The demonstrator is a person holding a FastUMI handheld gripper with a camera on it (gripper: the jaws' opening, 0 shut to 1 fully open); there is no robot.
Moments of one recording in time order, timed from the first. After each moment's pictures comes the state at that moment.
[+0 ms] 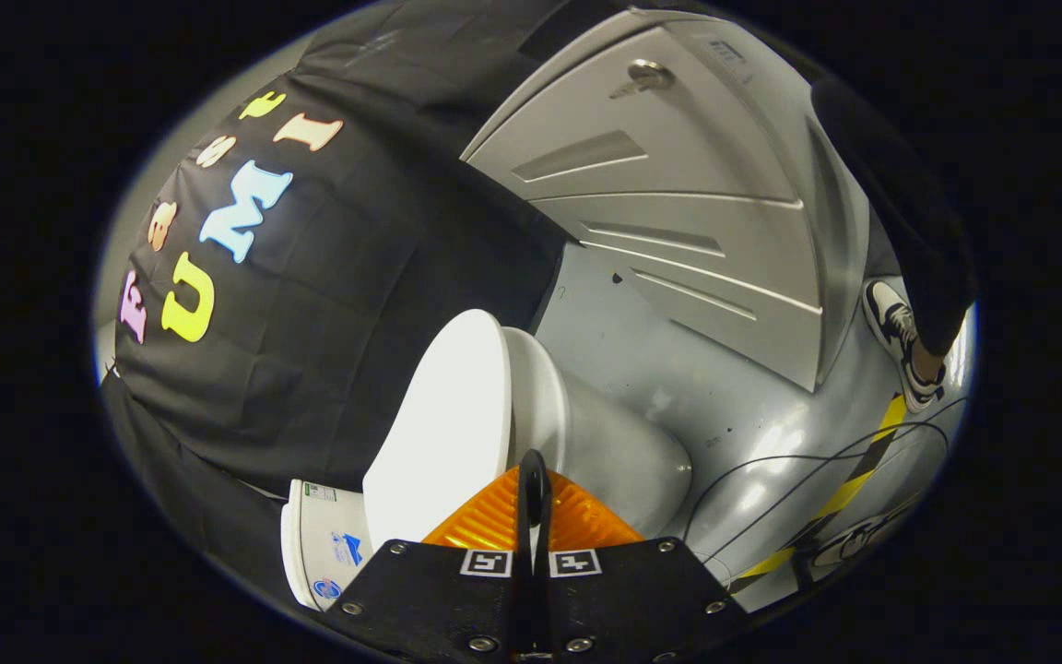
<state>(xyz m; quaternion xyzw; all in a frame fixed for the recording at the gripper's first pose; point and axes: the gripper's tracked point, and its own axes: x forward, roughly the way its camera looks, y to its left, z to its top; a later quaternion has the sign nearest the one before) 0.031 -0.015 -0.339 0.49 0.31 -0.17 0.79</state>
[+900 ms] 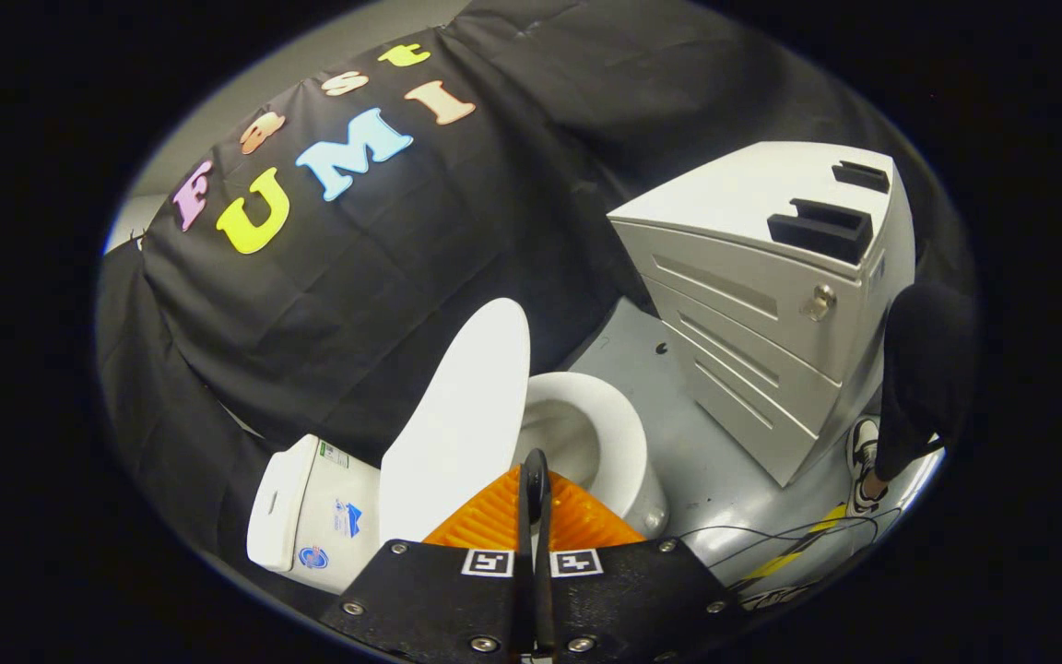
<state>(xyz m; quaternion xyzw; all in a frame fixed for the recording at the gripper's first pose) 0.053 0.006 -0.216 0.34 0.29 -0.13 0.88</state>
